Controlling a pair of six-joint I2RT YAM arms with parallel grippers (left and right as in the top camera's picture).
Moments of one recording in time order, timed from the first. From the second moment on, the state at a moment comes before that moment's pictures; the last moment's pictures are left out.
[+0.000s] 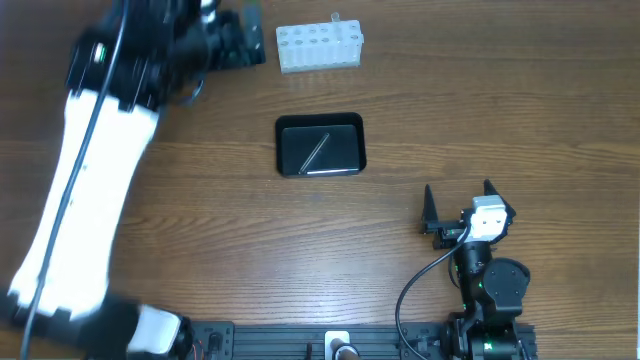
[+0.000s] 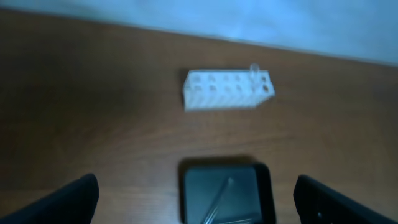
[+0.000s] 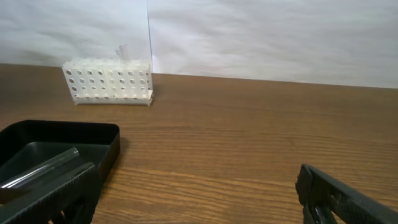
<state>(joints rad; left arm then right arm) -0.31 1.55 1.80 -1.00 -0.05 -0.38 0.01 0.01 0.01 -0.07 -0.07 -0.03</state>
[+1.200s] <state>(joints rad) -0.04 0.22 0.05 0.54 -0.06 -0.38 0.01 0.01 0.01 -0.07 -0.07 -0.03</state>
